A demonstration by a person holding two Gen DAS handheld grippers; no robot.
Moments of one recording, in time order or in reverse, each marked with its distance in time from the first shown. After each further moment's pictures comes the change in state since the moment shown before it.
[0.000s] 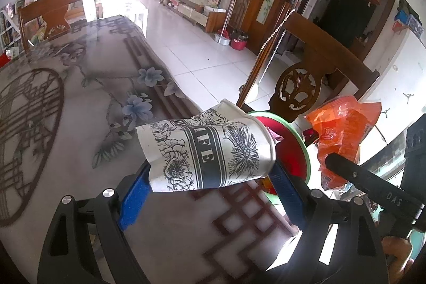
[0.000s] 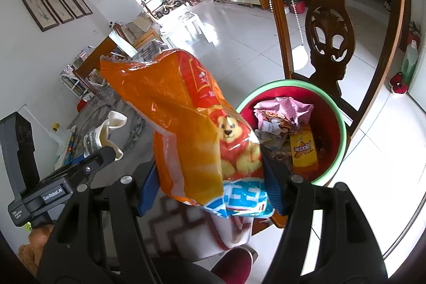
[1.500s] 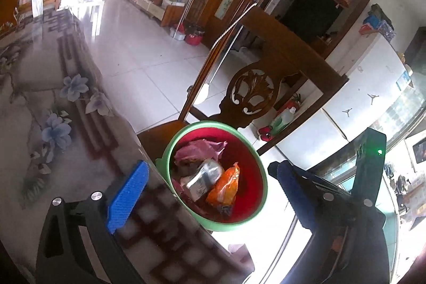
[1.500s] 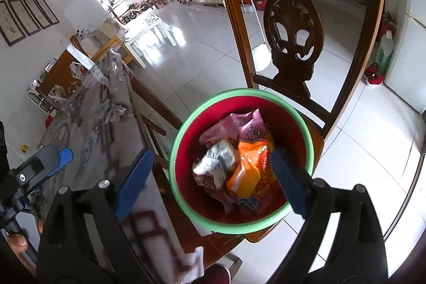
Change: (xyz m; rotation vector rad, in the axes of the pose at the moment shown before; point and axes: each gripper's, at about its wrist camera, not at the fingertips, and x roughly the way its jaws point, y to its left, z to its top) left arm 0.047 -0.038 0.033 0.015 0.015 -0.272; right arm 0.029 -0.054 0.028 0.076 -0.013 -0.162
